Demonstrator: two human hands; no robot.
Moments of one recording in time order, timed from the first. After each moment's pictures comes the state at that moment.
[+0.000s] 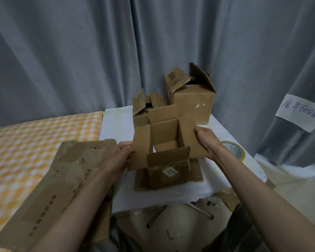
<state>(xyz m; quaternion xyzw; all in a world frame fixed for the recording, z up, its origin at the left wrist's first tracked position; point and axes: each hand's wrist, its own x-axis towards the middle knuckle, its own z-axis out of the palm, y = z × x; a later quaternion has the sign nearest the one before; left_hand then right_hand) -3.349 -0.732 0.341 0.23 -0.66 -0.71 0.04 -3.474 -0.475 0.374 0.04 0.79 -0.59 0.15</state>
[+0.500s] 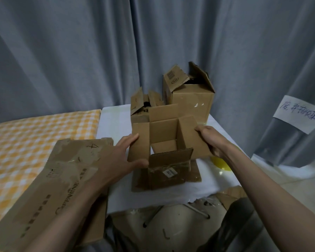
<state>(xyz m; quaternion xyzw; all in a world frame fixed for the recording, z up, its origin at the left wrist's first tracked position) -3.323 -0.719 0.367 0.01 -0.93 -0.35 0.11 -3.479 -0.454 0.386 -0.01 0.76 -0.61 0.21</state>
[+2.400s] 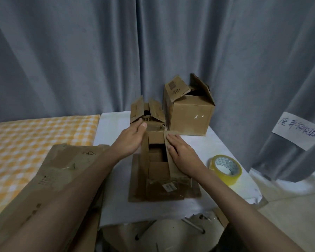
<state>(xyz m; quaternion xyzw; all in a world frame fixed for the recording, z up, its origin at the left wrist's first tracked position) -3.405 -0.712 0.400 0.07 -0.91 -0.40 0.10 -3.466 -0.508 0.348 -0.31 0.91 -0.29 -0.03</state>
